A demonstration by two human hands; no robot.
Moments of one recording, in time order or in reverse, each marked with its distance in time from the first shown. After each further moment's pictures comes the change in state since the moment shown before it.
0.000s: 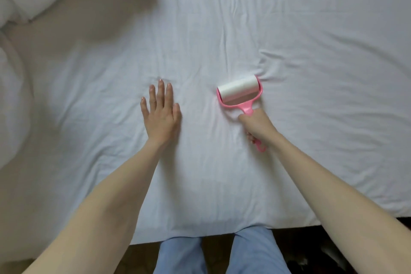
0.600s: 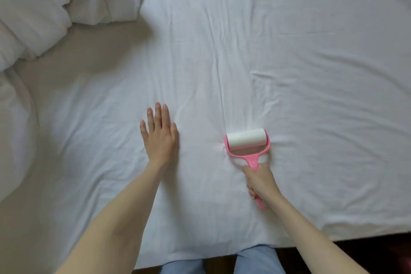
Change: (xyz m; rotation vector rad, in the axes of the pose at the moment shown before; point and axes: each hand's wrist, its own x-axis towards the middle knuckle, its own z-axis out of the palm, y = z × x) left_hand 0.003 0.011 -0.003 -0.030 -0.016 -0.061; right_hand -0.045 0.074 0.015 0.222 0.043 0.177
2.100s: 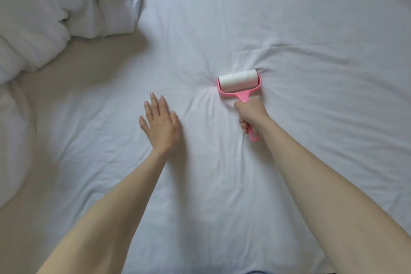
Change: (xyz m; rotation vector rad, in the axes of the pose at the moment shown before) left_hand 0.053 0.057 -0.031 -0.068 0.029 -0.200; right_hand 0.093 -0.178 -0.019 0.029 -0.028 -0.143
